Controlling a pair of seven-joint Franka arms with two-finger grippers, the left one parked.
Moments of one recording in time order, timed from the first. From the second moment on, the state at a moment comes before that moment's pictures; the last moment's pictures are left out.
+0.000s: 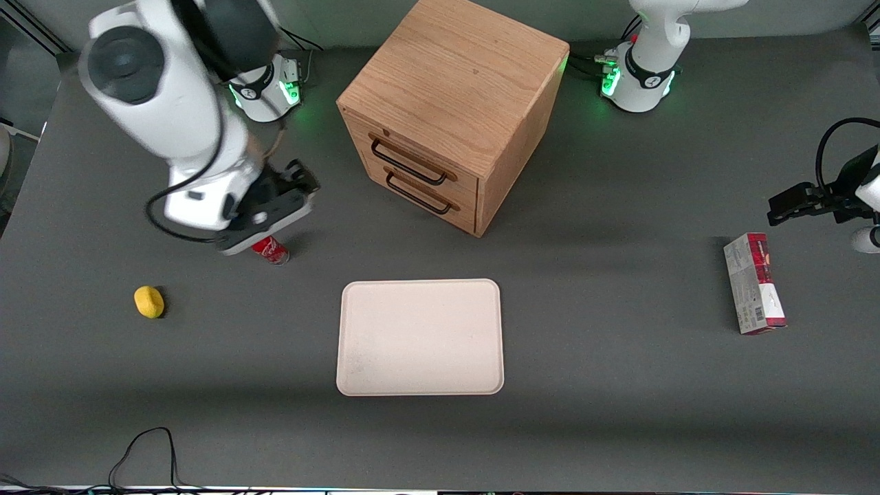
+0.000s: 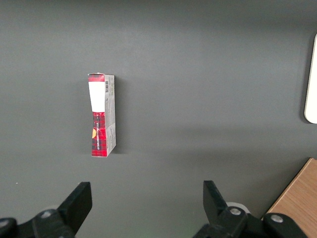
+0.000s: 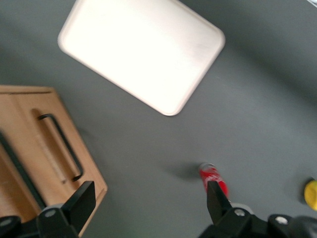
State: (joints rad) arm 0.53 0.23 -0.03 -1.41 0.01 1.61 -0.08
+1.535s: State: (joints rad) arm 0.74 0.27 -0.03 -1.45 0.16 1.61 -0.34
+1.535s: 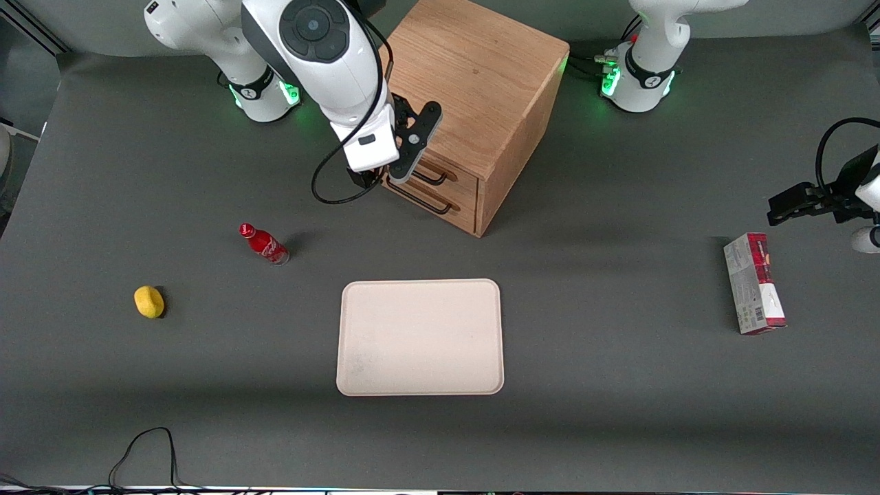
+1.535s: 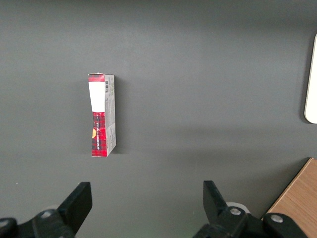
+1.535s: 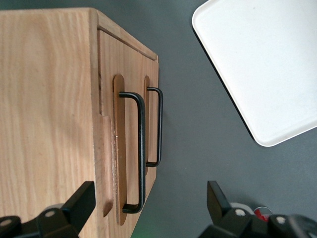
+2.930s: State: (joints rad) arm 0.77 0.26 -0.04 -1.69 0.14 1.85 -0.35
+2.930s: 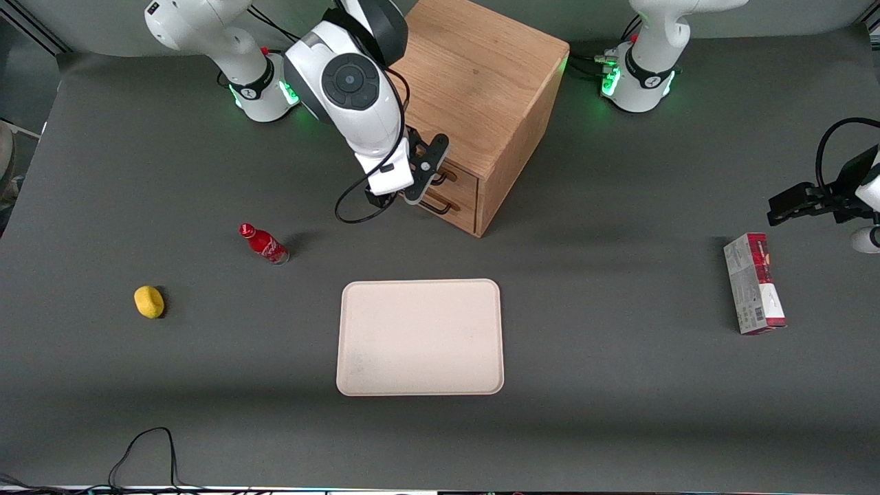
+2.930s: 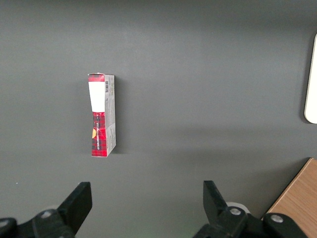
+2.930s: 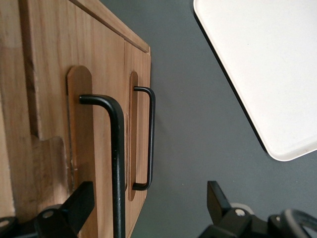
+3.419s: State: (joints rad) arm 0.77 0.26 -0.05 -1.73 0.13 1.89 -0.35
